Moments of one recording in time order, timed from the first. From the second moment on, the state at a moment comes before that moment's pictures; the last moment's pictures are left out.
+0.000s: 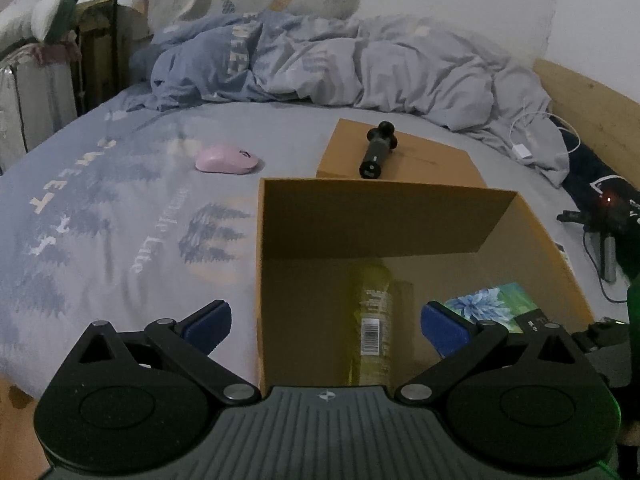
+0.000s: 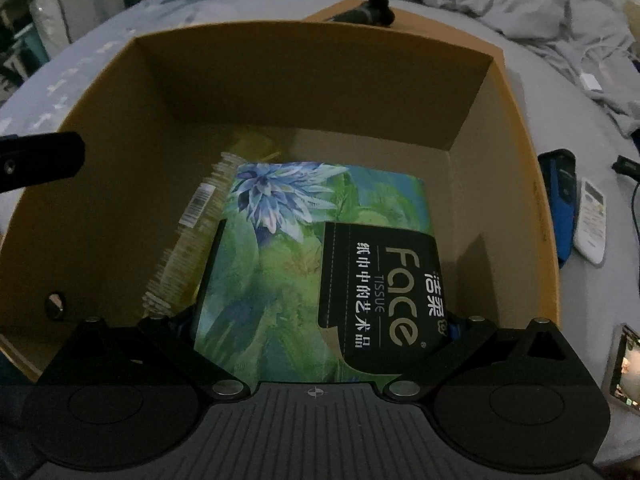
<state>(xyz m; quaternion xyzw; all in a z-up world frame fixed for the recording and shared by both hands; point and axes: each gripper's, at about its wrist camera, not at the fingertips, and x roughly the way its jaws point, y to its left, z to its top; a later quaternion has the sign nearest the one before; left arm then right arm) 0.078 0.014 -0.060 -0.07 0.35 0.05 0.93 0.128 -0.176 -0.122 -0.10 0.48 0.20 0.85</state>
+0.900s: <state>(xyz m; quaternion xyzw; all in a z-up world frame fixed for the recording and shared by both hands) 0.081 0.011 -0.061 -0.06 0.36 0.05 0.93 0.109 -0.177 -0.118 -0.12 0.48 0.19 0.85</state>
